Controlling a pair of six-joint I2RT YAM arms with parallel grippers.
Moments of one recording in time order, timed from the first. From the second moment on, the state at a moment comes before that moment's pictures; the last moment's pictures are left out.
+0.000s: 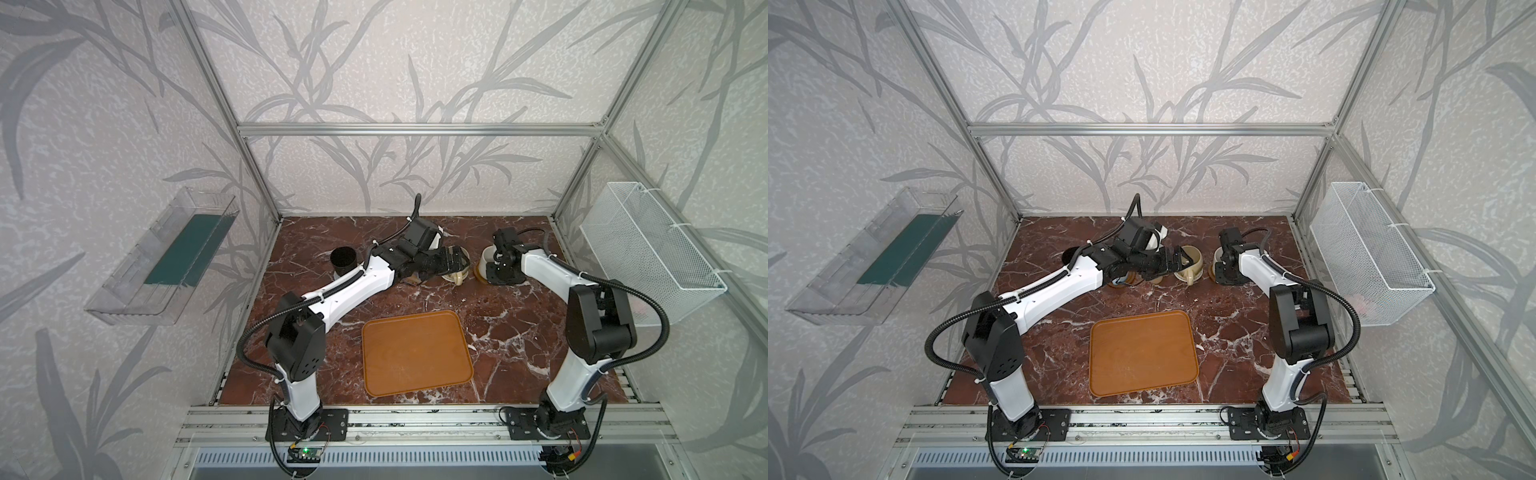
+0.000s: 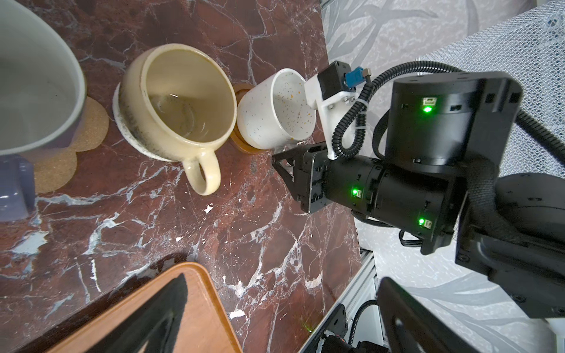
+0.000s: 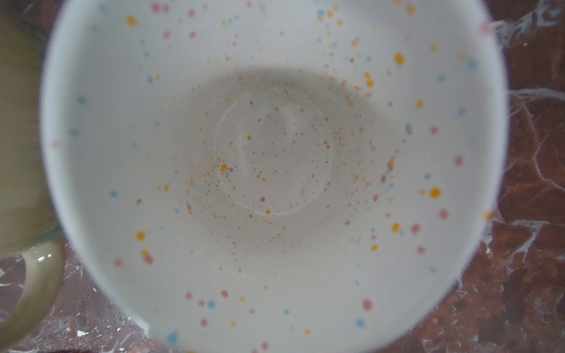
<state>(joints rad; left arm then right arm) -0.71 1.79 1.55 -0.44 0.33 -0.81 0.19 1.81 1.28 -0.70 0.10 0.22</state>
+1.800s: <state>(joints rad) -0.15 1.28 0.42 0.42 -0.59 -0.08 0.17 1.41 0.47 0.41 0.24 -0.02</state>
